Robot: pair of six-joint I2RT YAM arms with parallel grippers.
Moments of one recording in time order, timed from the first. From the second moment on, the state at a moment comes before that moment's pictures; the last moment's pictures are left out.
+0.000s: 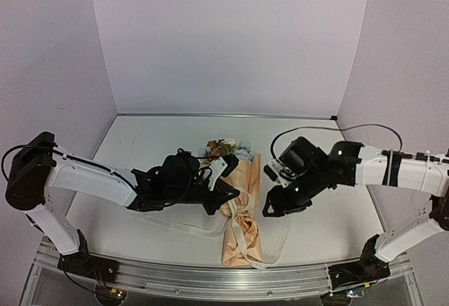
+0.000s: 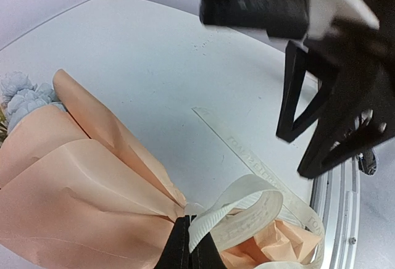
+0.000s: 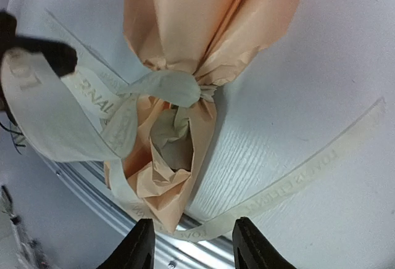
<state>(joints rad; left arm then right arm) -1.12 1.62 0.86 0.36 0.12 -0.14 0.94 1.38 1.05 -0.80 -0.18 0.61</state>
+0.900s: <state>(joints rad) -1.07 1.60 0.89 0.17 0.31 -0.15 1.47 1.43 0.82 -0.39 0.18 -0.04</state>
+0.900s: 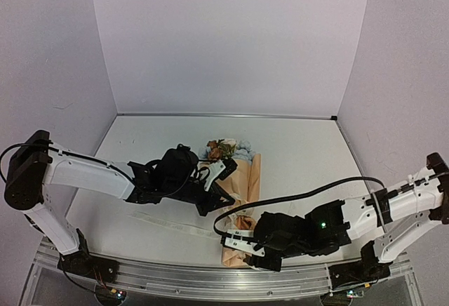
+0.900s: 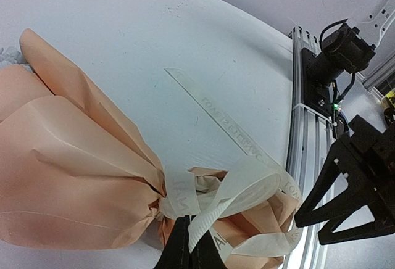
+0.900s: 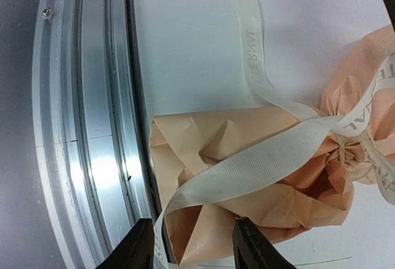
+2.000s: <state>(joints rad) -1.04 1.61 0.92 0.07 0.42 -0.08 1.66 1.54 0.74 -0.21 0.50 -0.11</state>
